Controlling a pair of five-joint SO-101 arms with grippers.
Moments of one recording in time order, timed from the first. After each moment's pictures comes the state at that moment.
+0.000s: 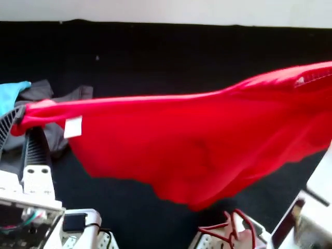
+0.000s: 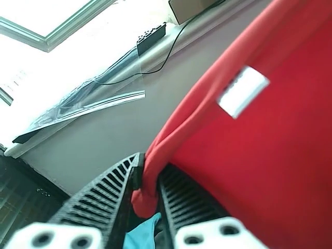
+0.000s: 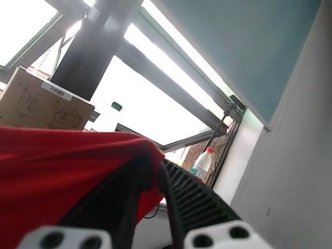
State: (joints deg) left arm -11.9 -54.5 -28.5 96.2 -31.5; right arm 30.3 -30.6 -70.7 79.8 28.6
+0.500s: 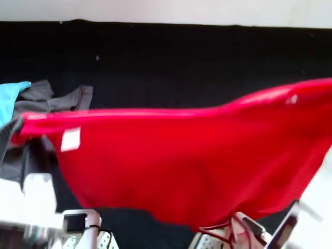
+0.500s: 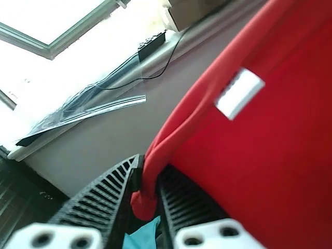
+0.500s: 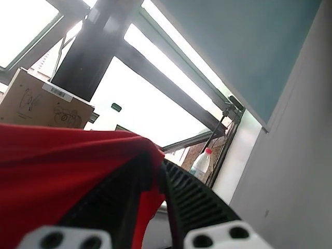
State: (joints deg) left arm -11.9 -57.0 -19.1 92.9 -31.7; right arm 30.3 -29.2 -68.6 79.7 28.6
